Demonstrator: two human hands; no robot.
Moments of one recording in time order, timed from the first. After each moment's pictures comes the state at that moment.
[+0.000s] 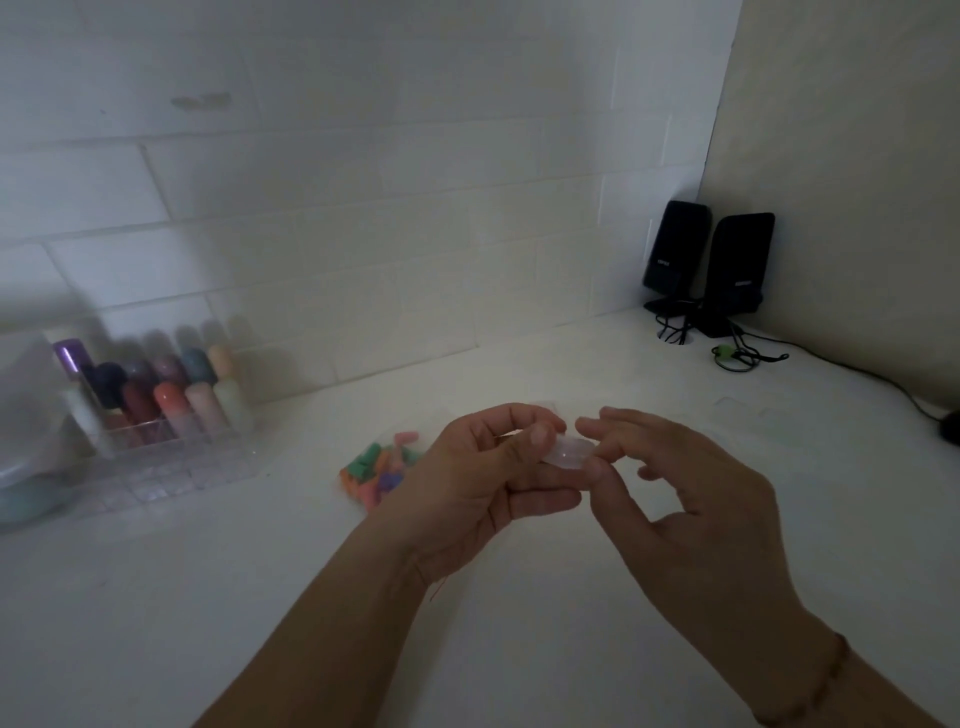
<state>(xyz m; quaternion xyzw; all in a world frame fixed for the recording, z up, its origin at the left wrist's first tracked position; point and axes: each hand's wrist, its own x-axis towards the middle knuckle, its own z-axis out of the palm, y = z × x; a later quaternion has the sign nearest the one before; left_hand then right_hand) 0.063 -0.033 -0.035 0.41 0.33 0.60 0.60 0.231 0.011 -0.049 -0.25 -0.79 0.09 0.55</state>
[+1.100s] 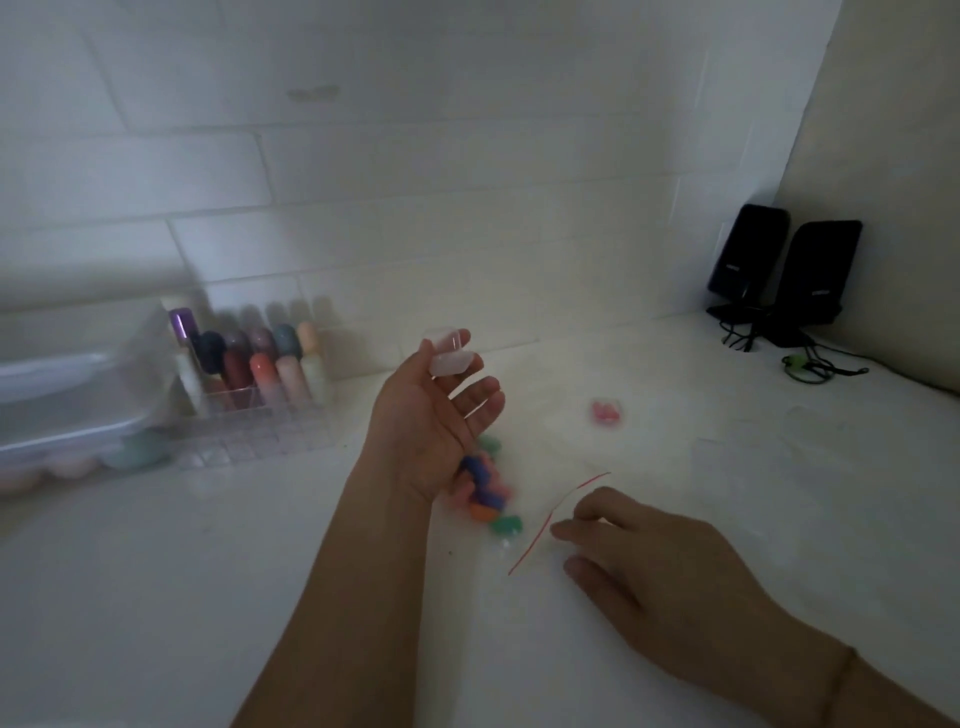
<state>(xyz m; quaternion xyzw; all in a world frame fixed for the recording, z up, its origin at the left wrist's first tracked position) -0.016 -0.033 -0.033 0.18 0.34 0.78 0.49 0.208 -0.008 -0.079 -0.21 -0.96 0.03 0.19</state>
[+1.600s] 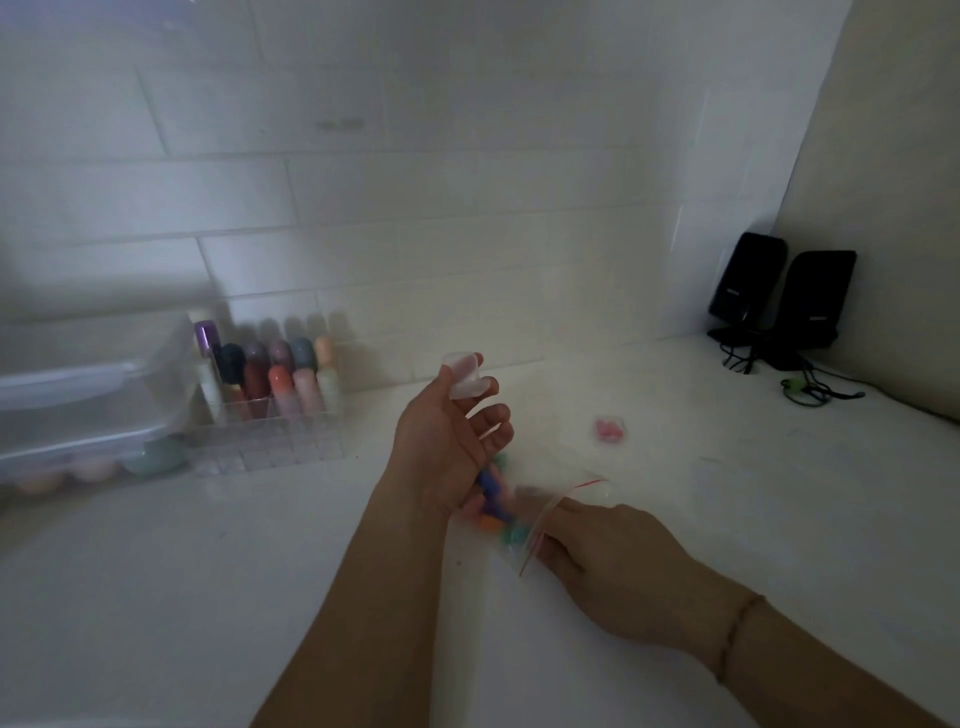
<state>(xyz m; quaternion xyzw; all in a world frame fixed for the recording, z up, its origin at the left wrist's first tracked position) -0.013 -0.029 -0.041 0.19 0.37 0.77 0.48 0.168 -0.002 -0.070 -0.22 -0.97 0.07 0.08</state>
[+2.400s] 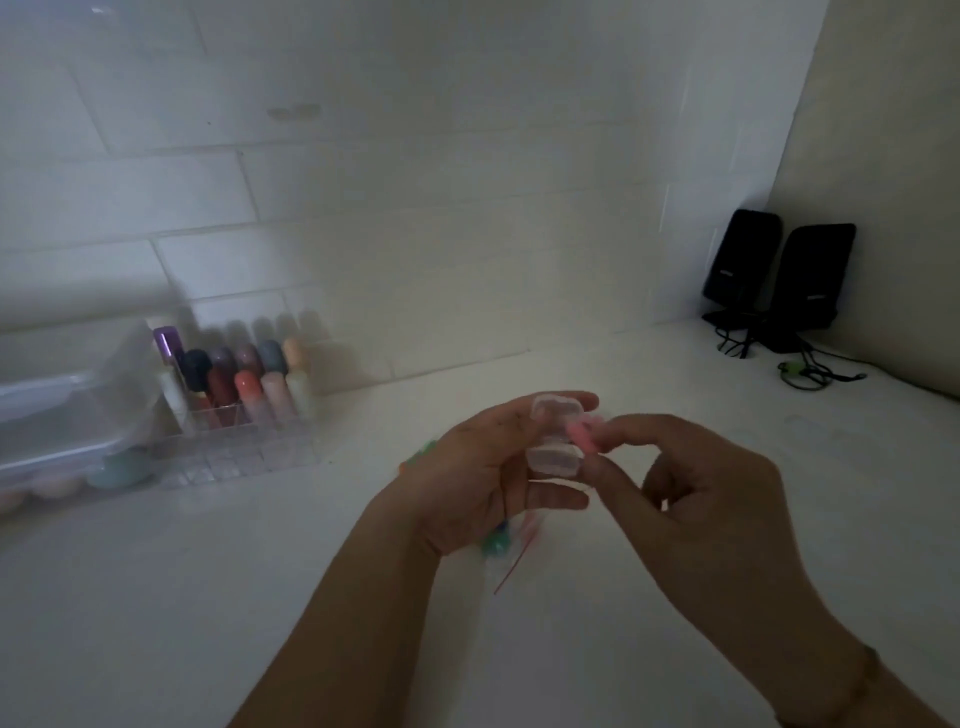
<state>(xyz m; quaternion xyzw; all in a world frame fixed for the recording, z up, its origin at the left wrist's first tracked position) 0.025 -0.037 -0.038 0.44 0.37 0.57 0.59 0.205 -0.006 -0.028 -0.28 -0.82 0.19 0.46</state>
